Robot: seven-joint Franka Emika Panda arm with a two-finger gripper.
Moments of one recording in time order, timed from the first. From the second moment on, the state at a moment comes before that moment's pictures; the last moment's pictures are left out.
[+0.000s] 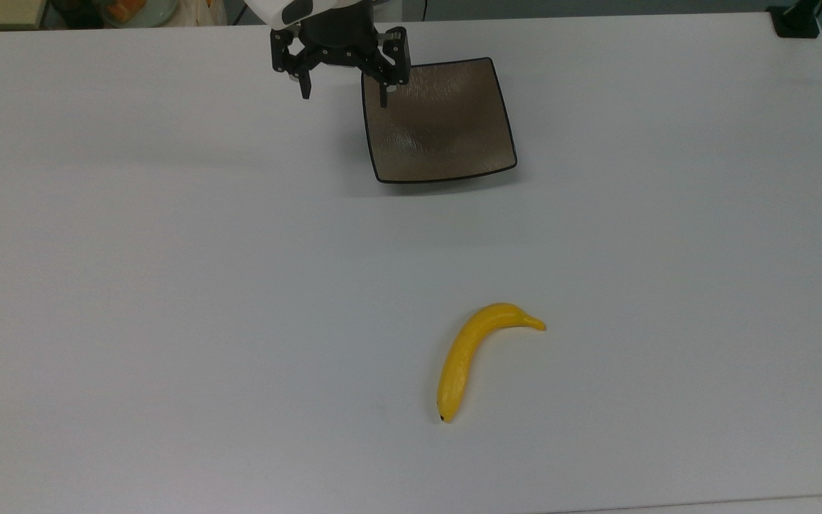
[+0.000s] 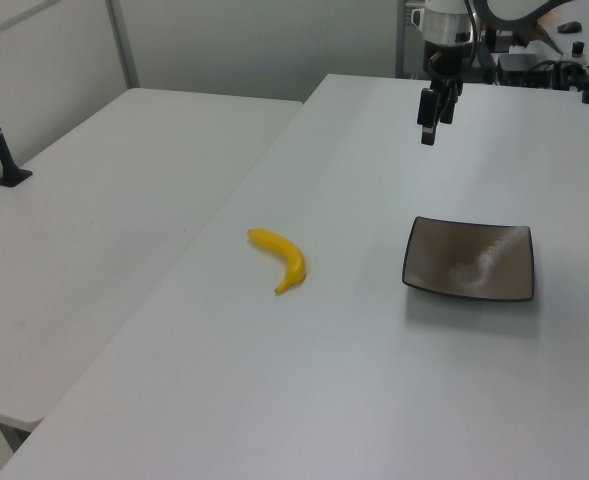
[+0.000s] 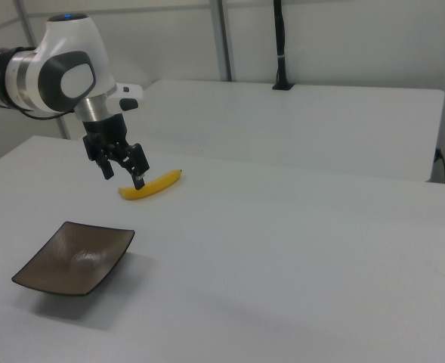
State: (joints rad) arm 0.11 0.02 0.02 -1.84 -0.01 1.92 0.17
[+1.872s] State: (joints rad) arm 0.17 0.35 0.05 -1.65 0.00 2.37 0.67
